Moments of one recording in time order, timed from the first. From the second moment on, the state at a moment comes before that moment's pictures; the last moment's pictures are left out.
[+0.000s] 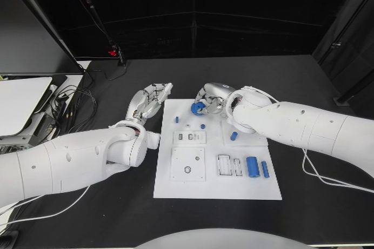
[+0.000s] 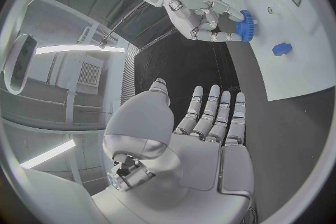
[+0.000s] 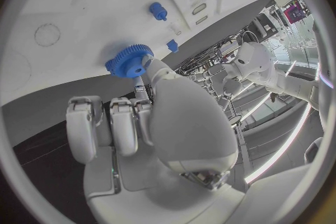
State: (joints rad) left arm 1.21 -0.69 -0.24 1.44 -0.04 -0.67 0.68; left_hand 1.12 0.14 -0.18 0.29 0.25 0.42 0.15 0.60 0.07 0.44 0.25 0.62 0.06 0.17 0.24 0.83 0.06 0.13 0.28 0.29 0.30 0.10; right arm 1.25 -0.47 -0.09 1.11 -1.36 -0.29 -0.06; right_hand 1.50 -0.05 0.22 0.14 0.21 0.94 0.16 0.23 0.03 1.46 0.07 1.57 1.31 1.47 0.00 1.57 1.31 0.01 1.47 0.12 1.57 1.31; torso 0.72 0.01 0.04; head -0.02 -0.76
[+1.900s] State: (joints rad) left arm 1.21 -0.69 -0.24 1.44 -0.04 -0.67 0.68; left_hand 1.13 0.14 -0.18 0.29 0.26 0.42 0.15 0.60 0.07 0.44 0.25 0.62 0.06 0.18 0.24 0.83 0.06 0.13 0.28 0.29 0.30 0.10; right arm 1.25 -0.46 -0.09 1.11 -1.39 -0.22 -0.11; right_hand 1.50 -0.05 0.21 0.13 0.21 0.99 0.16 0.16 0.03 1.46 0.07 1.57 1.31 1.47 0.00 1.57 1.31 0.01 1.47 0.12 1.57 1.31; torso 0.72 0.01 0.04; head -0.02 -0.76
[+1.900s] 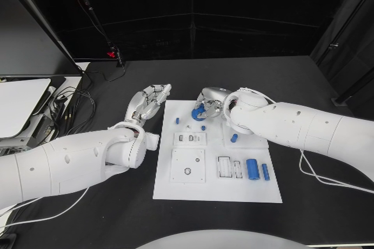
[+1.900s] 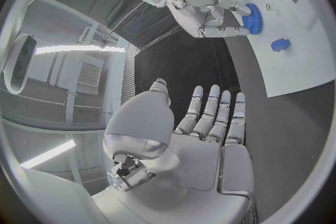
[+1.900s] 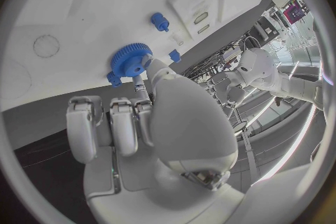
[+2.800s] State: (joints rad) left arm 1.21 -0.69 -0.24 1.43 -0.04 -0.67 0.68; left_hand 1.13 0.14 -0.17 0.29 0.26 0.42 0.15 0.60 0.07 0.44 0.25 0.62 0.06 0.18 0.24 0.83 0.06 0.13 0.28 0.29 0.30 0.10; right arm 1.24 -0.57 -0.09 1.21 -1.21 -0.41 0.06; right_hand 1.43 -0.11 0.12 0.18 0.11 0.78 0.06 0.11 0.08 1.47 -0.02 1.57 1.31 1.47 -0.06 1.57 1.31 0.01 1.47 0.06 1.56 1.31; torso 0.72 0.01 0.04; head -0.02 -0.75
